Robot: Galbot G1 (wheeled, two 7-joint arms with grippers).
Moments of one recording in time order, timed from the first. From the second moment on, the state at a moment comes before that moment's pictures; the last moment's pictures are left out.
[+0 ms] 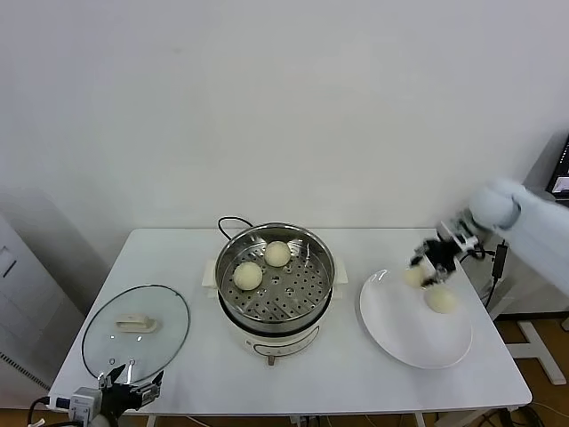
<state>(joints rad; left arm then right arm) 1.72 -0.89 -0.55 -2.06 -0.60 0.43 -0.21 0.36 0.65 -0.93 1.23 0.10 0.18 -1.27</state>
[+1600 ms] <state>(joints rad) 1.72 -0.88 -0.52 -2.04 -0.59 0.42 -0.21 0.36 1.12 -1.02 1.42 -0.14 0.82 -1.17</state>
